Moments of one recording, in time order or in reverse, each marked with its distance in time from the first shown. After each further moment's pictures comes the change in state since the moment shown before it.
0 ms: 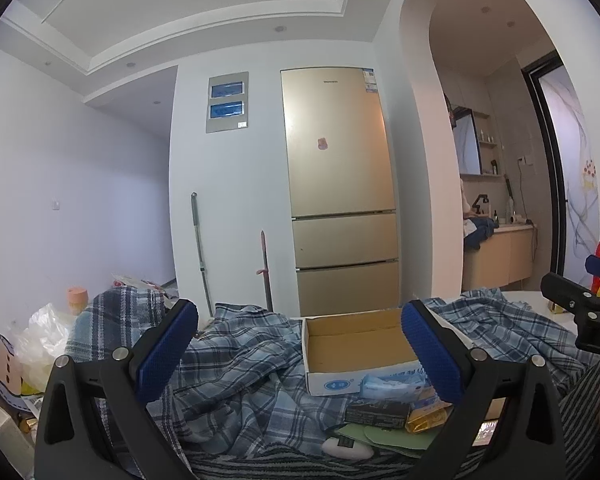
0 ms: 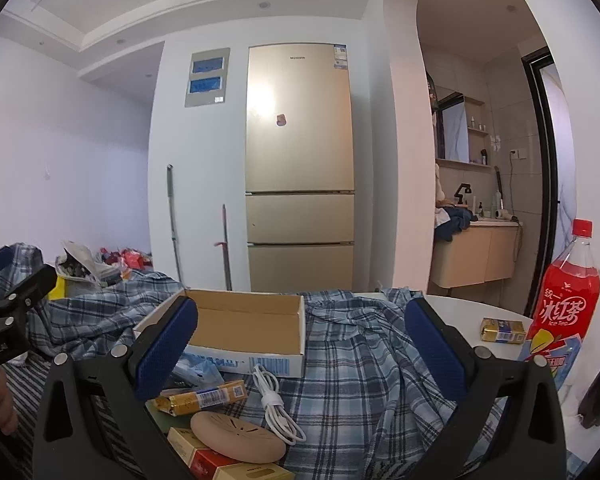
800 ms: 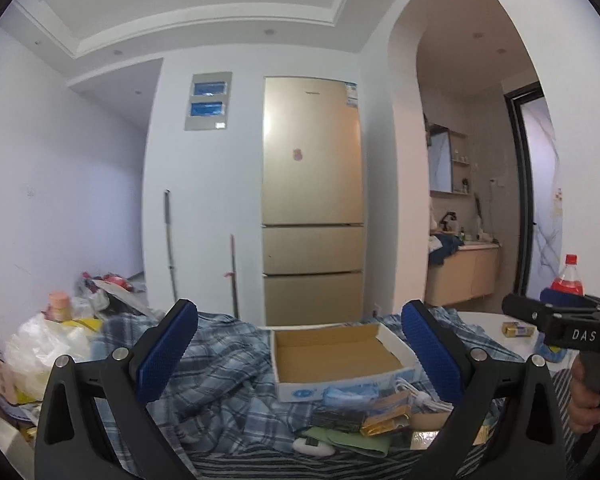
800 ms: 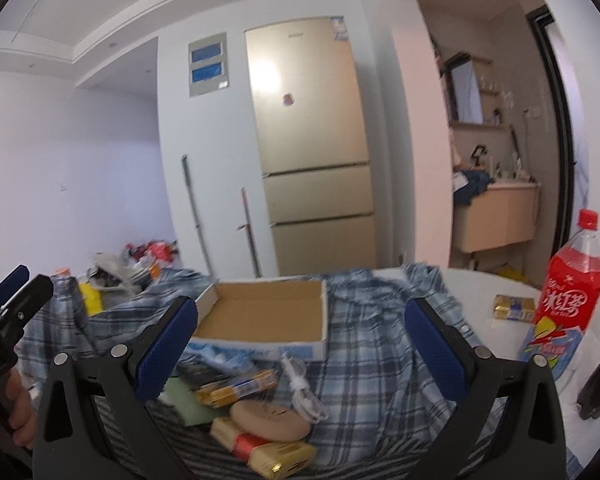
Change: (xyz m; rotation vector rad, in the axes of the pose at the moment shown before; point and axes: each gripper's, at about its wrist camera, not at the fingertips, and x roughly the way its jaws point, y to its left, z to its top) left arm -0.042 0.009 0.047 -0.051 -0.002 -0.121; right arm -0.010 -0.015 0.041 0.106 0.166 0.113
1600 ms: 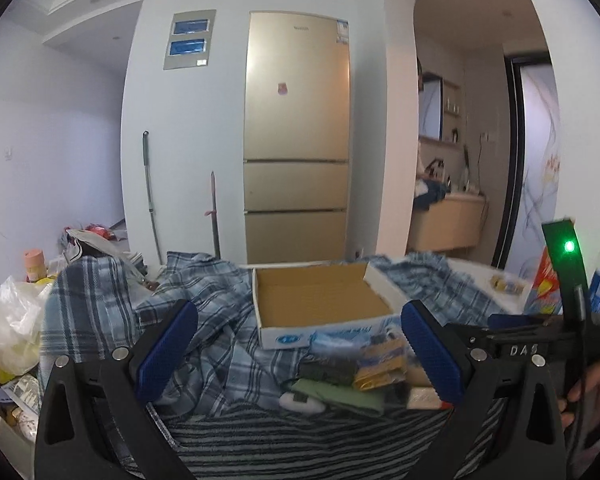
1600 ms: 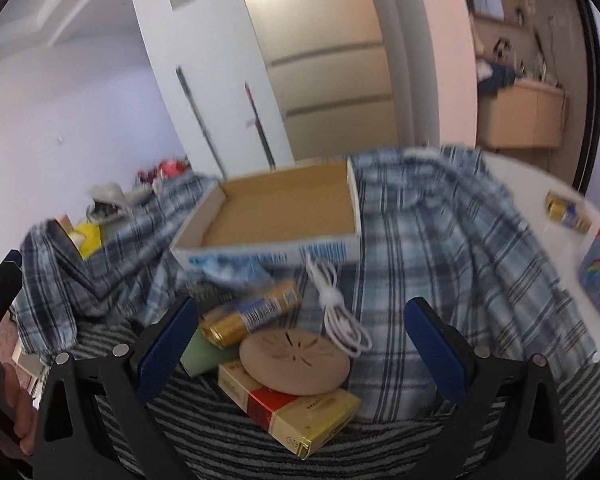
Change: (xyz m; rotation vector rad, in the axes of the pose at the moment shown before) left arm 0.047 0.002 -0.028 0.004 0.269 -0.075; right arm 0.095 -0.008 -0.050 0.104 0.453 0.063
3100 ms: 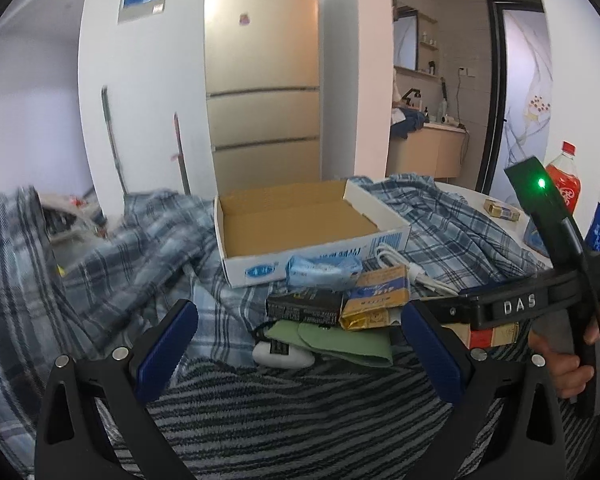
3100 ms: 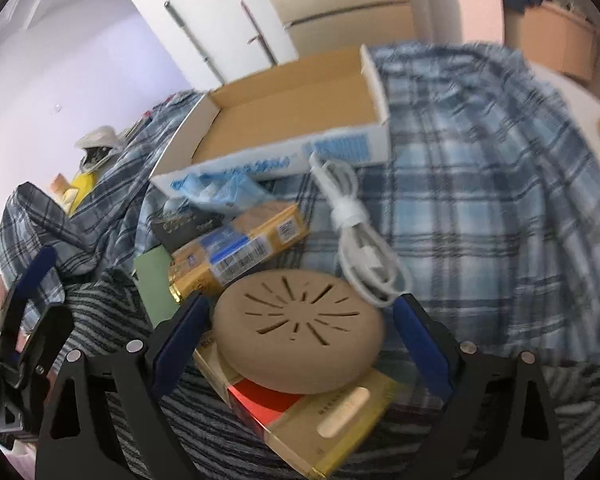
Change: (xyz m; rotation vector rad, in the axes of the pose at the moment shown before) left arm 0.058 -0.008 -0.038 0.054 0.247 -0.105; right arm 0.068 -0.009 -0.018 0.055 0.288 0.088
